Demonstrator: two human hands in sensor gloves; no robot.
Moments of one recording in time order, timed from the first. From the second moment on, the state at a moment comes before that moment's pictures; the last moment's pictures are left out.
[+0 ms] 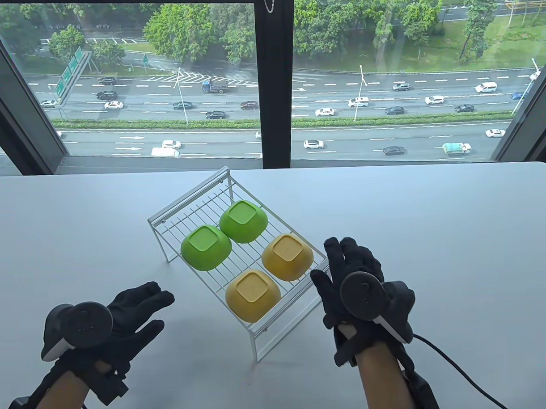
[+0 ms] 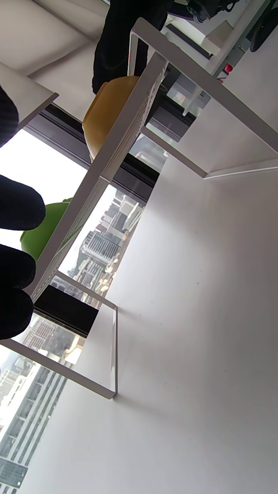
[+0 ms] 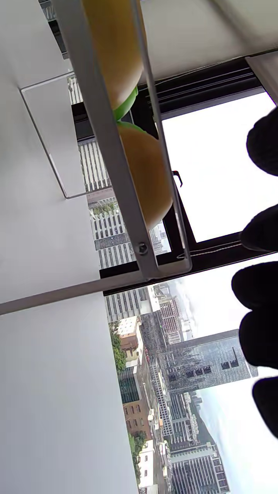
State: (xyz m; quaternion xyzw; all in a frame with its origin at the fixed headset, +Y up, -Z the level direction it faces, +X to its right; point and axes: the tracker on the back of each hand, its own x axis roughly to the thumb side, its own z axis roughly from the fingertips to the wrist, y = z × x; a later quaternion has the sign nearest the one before) left_hand -0.332 -0.665 -0.280 -0.02 -0.24 0.25 0.94; right_hand 0.133 -0.622 -0.283 0.06 -0.11 0.97 0.20
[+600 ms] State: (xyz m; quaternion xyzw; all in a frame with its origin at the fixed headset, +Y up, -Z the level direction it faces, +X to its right) left_hand -0.330 -0.691 -0.290 -0.03 -0.19 0.19 0.96; right_hand 0.183 -0.710 -0.266 0.04 0.01 0.99 0.16
